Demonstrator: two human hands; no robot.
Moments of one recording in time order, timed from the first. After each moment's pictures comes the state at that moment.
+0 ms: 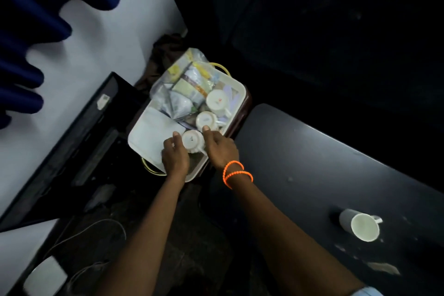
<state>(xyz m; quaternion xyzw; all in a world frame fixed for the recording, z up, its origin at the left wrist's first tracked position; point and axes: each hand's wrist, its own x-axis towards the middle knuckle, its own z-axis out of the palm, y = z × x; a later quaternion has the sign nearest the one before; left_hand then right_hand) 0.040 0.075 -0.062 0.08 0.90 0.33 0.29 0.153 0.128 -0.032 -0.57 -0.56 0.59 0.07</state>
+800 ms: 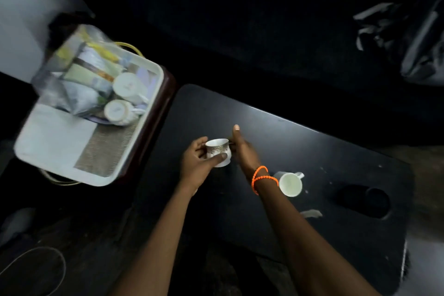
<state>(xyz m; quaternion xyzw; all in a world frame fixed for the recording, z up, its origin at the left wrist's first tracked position) 0.254 0.082 -0.109 0.22 0.68 0.38 0.59 0.385 0.134 -0.059 -0.73 -0.32 0.59 0.11</state>
